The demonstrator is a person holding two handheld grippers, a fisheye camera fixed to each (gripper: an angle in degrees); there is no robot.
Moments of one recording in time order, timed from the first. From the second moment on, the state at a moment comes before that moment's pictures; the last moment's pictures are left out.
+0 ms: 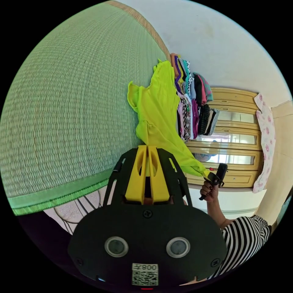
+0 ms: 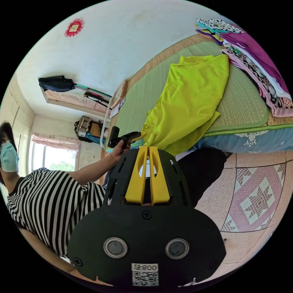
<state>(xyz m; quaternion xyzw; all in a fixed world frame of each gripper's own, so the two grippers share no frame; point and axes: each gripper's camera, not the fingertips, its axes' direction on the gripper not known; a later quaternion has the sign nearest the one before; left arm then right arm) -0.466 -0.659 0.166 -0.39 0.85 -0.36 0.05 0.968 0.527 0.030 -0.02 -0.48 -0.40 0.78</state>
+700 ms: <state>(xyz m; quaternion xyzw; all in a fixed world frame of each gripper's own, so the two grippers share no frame) -0.573 -0.702 0.159 -0.26 0.89 -0.38 0.02 0.980 0.513 0.083 0.05 -0.43 -0.35 0.83</state>
